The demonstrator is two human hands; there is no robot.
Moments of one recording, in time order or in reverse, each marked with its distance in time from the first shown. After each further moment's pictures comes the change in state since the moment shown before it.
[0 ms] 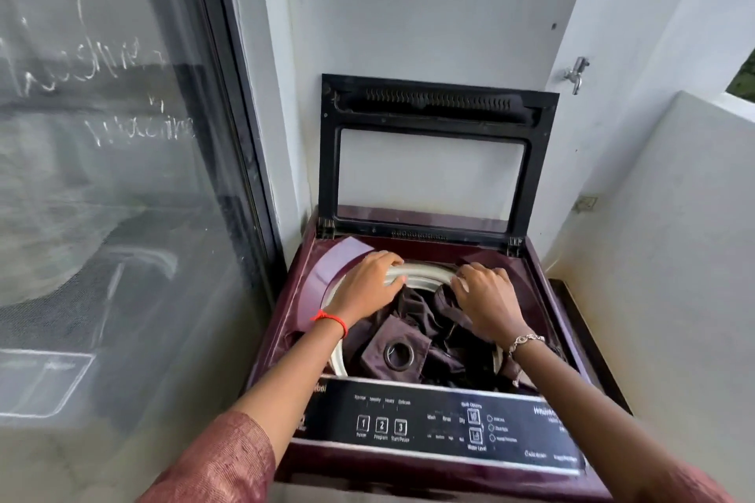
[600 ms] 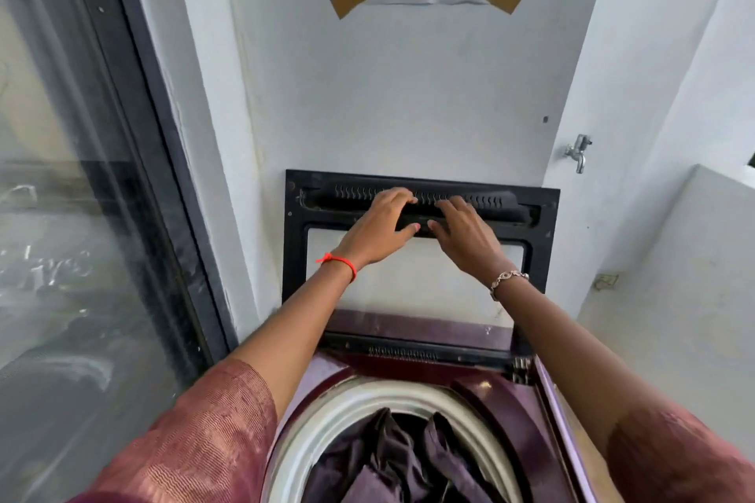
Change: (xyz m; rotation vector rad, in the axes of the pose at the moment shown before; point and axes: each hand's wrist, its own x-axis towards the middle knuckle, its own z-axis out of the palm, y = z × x) left_hand 0.262 0.033 -0.071 0.050 0.148 0.192; right_hand 0.260 0.029 -0.076 0.182 0.160 -0.167
